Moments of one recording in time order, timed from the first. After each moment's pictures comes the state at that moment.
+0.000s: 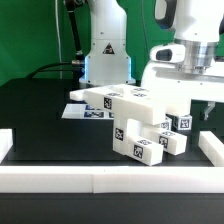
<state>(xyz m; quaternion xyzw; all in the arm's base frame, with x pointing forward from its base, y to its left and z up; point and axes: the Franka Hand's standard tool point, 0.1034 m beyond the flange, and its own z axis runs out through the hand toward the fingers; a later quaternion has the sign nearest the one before) 0.403 0.147 0.017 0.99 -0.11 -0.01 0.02</state>
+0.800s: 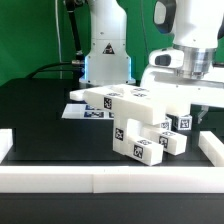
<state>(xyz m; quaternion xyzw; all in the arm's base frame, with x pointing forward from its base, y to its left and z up) 0.397 0.146 0.009 0.99 -0.11 -0.02 0.02</state>
